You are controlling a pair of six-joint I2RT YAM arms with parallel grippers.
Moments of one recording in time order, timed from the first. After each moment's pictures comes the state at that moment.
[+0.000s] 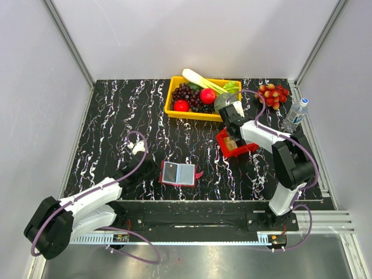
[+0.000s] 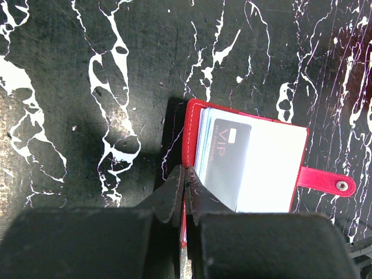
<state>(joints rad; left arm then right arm) -0.63 0.98 0.33 -0.11 -0.17 -0.86 0.46 1.76 1.15 -0.45 0.62 0.20</state>
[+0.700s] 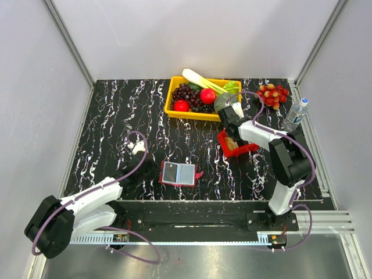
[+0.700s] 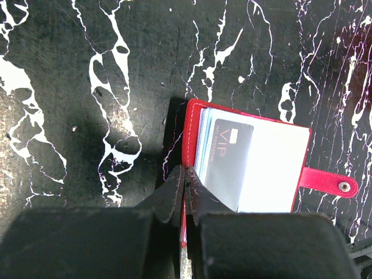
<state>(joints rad) -0.63 0.99 0.33 -0.10 -0.16 -0.86 0.46 1.80 1.15 -0.44 0.66 0.20</state>
